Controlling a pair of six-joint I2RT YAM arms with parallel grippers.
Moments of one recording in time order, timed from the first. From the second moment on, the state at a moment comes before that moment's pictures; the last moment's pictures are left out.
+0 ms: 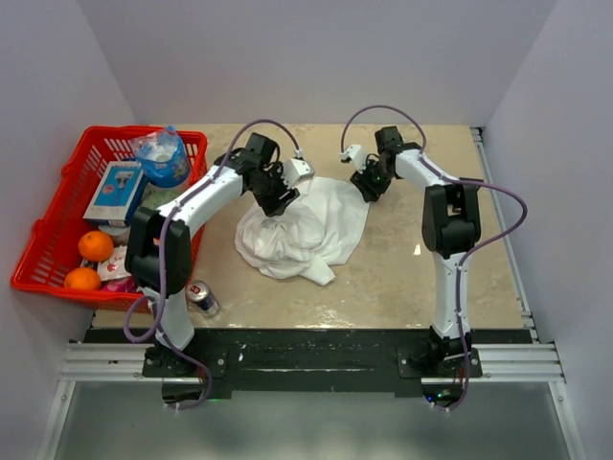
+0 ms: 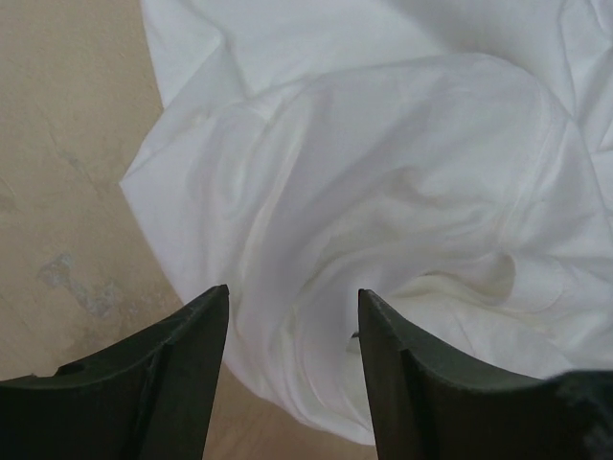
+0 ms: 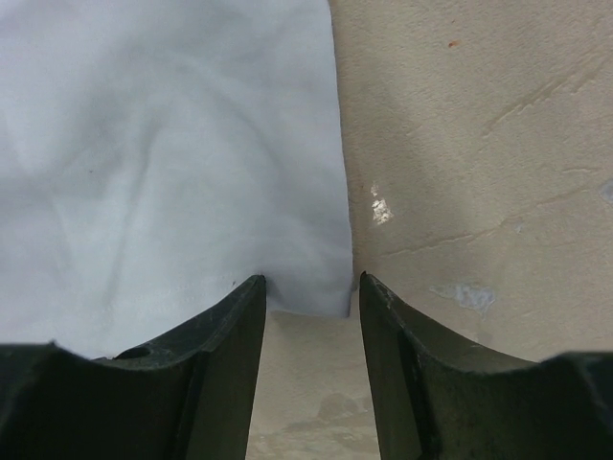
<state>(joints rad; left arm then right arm) -0.43 1.85 1.54 -0.71 0.27 0.60 0.21 2.26 1.82 -0.72 -0.28 -0.75</state>
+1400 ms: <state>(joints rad) -0.46 1.70 1.52 -0.84 0.54 0.68 0.22 2.26 1.81 -0.70 -0.24 -0.67</state>
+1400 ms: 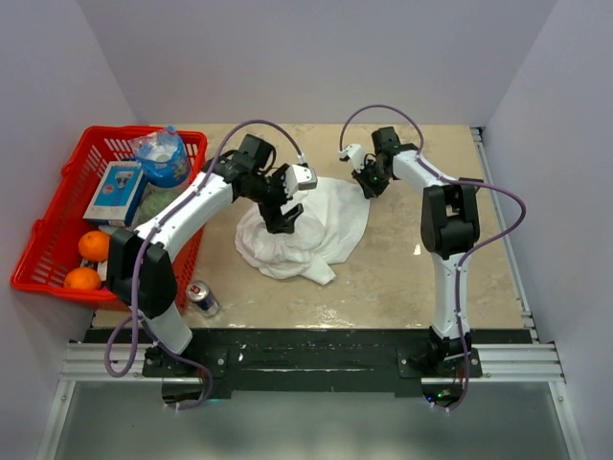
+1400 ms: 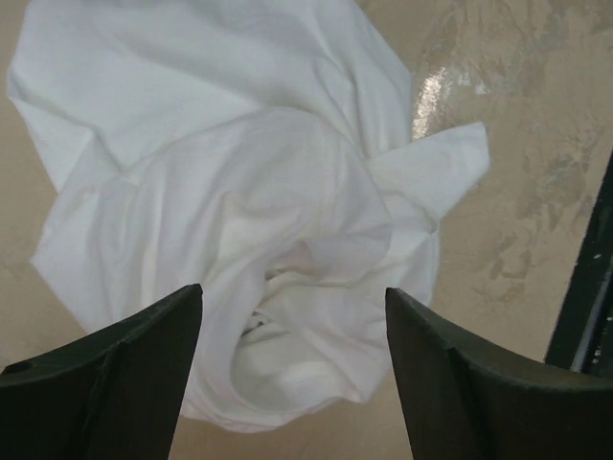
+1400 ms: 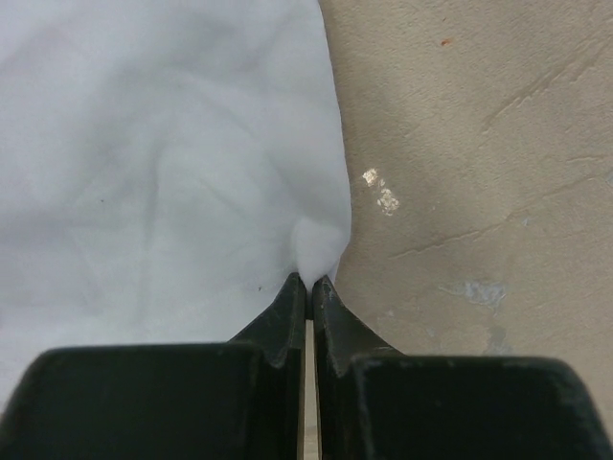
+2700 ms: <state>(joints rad) -0.51 1.82 1.42 -0.73 0.55 0.58 0.22 2.24 1.77 -0.66 -0.20 -0.64</state>
